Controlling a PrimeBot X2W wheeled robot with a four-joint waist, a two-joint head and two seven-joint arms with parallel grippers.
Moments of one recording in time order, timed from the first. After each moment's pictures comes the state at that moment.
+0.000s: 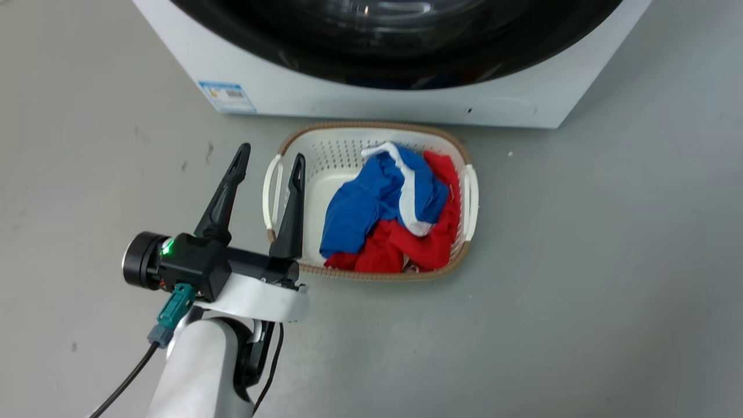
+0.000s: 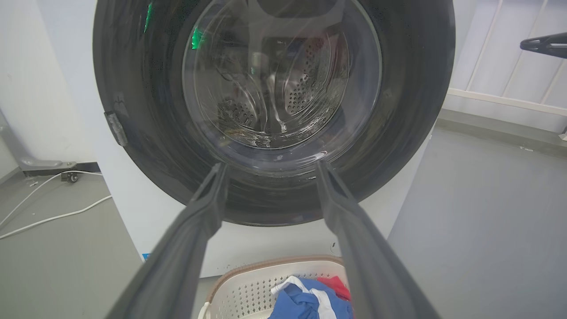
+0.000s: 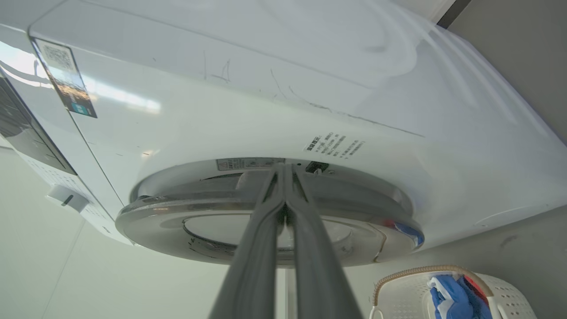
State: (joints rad) left arm -0.29 0.07 -0.15 0.04 -0.11 -0.09 -0.26; right arm -1.10 -0.40 -0.23 0.85 1.37 0.13 0.53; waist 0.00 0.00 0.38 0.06
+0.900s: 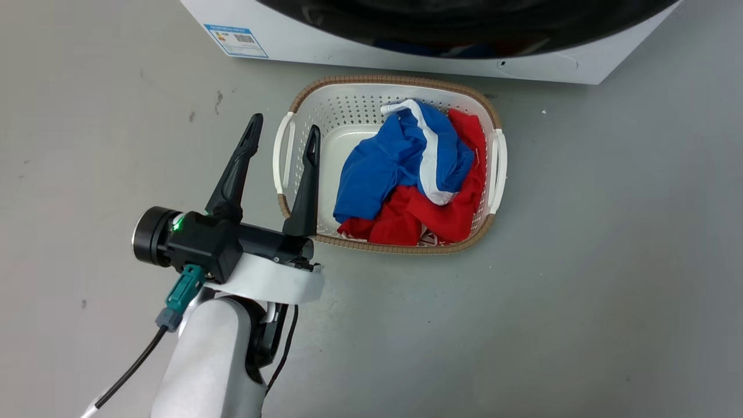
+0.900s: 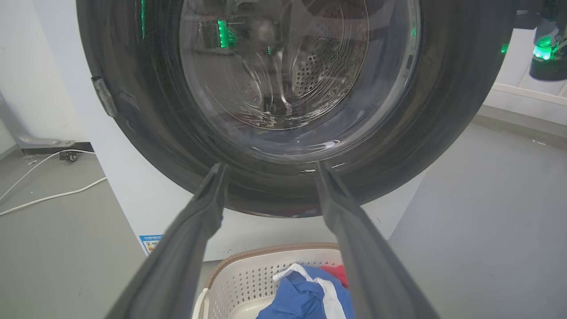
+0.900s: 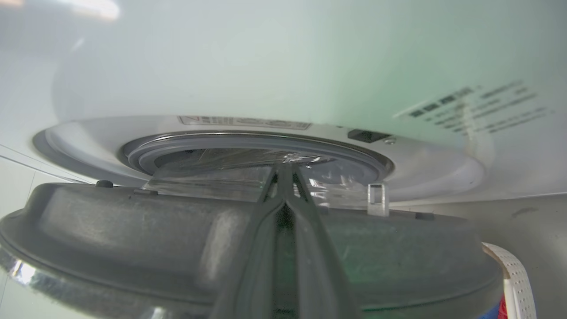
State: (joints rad) left arm -0.36 0.05 -0.19 0.02 -0.13 -0.06 -0.26; right arm -1.46 -0.30 -0.15 1.03 1.14 0.13 0.71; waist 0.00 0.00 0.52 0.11
